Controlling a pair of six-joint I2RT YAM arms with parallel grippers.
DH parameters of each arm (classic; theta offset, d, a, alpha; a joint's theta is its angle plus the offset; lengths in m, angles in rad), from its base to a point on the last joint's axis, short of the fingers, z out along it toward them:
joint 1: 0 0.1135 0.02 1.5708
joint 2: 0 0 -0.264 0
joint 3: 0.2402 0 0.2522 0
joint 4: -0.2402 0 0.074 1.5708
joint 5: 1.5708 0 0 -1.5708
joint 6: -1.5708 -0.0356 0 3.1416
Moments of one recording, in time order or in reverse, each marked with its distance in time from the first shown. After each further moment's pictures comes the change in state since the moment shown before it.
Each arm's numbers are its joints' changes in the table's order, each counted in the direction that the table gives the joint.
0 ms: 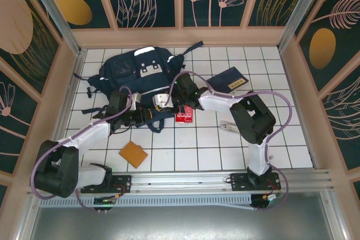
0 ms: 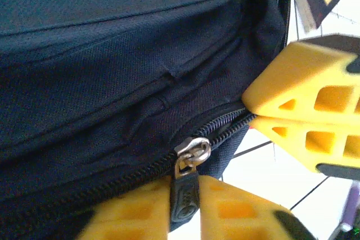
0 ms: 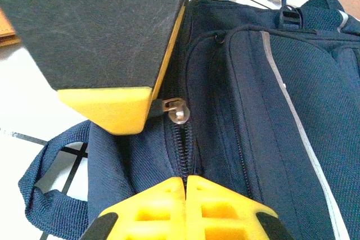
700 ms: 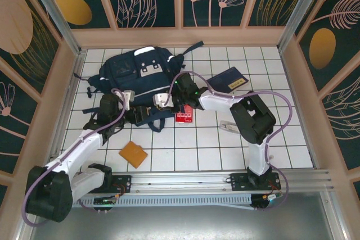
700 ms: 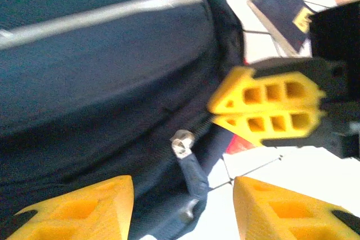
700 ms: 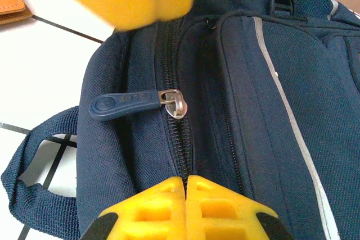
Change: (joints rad) left arm 0.032 0.224 -0.070 0.032 -0.047 -0.142; right arm -0.003 0.000 0.000 0.000 0.050 0.011
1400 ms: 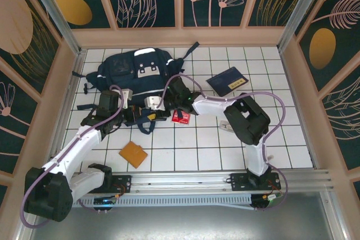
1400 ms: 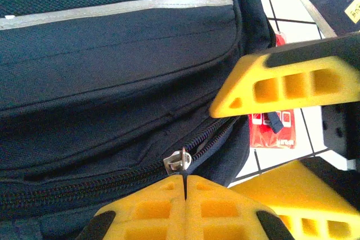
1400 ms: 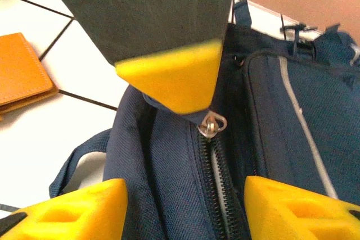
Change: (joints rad) left arm 0.006 0.003 0.111 -0.227 -0.154 -0.048; right arm 0.077 -0.050 0.006 0.146 -0.033 -0.171
